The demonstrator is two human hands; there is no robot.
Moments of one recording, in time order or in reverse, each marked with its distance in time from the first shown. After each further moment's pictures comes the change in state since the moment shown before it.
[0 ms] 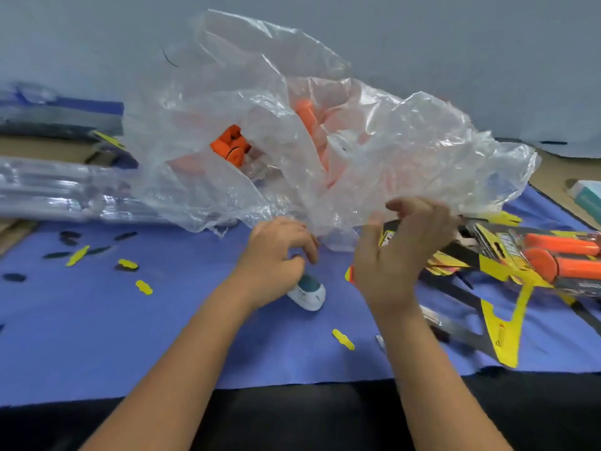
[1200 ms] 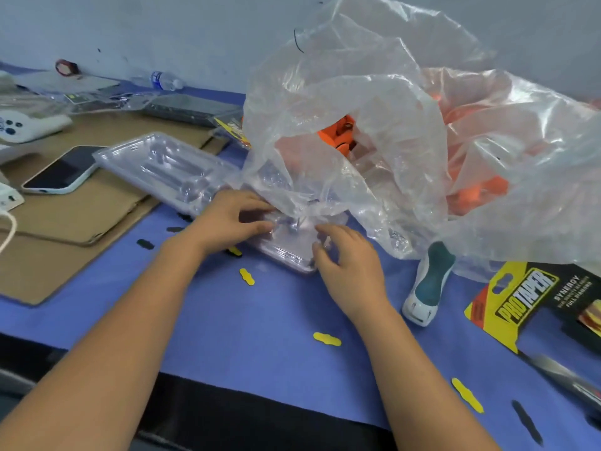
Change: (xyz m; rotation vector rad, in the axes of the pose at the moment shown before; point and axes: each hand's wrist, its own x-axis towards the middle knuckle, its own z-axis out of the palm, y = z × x) left_hand -0.034 -0.172 -0.145 0.307 0.043 -0.217; right_hand -0.077 -0.085 0.120 0.369 -0.978 0.181
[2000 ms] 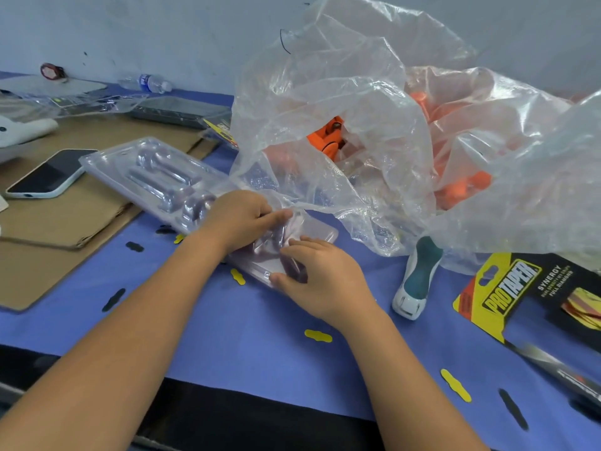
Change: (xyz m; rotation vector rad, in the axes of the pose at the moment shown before) left_hand 0.019 0.022 0.019 0.287 -0.011 -0.042; right_hand -0.011 -0.019 -0.003 -0.242 -0.227 -0.253
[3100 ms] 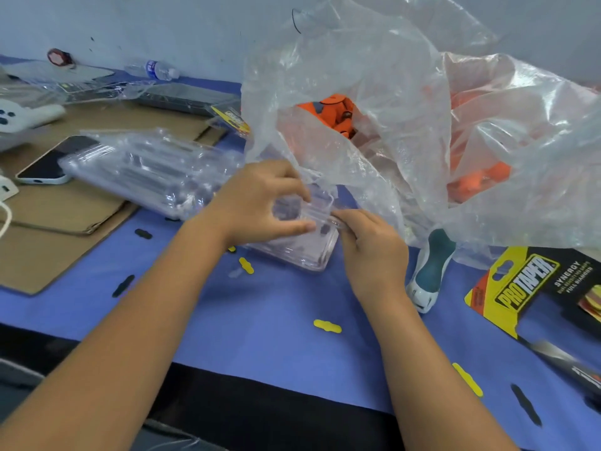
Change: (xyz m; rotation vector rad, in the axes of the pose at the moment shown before) left_hand -0.022 0.033 -0.040 -0.133 0.113 0.378; right_hand -0.001 0.022 -0.010 0.064 0.488 0.200
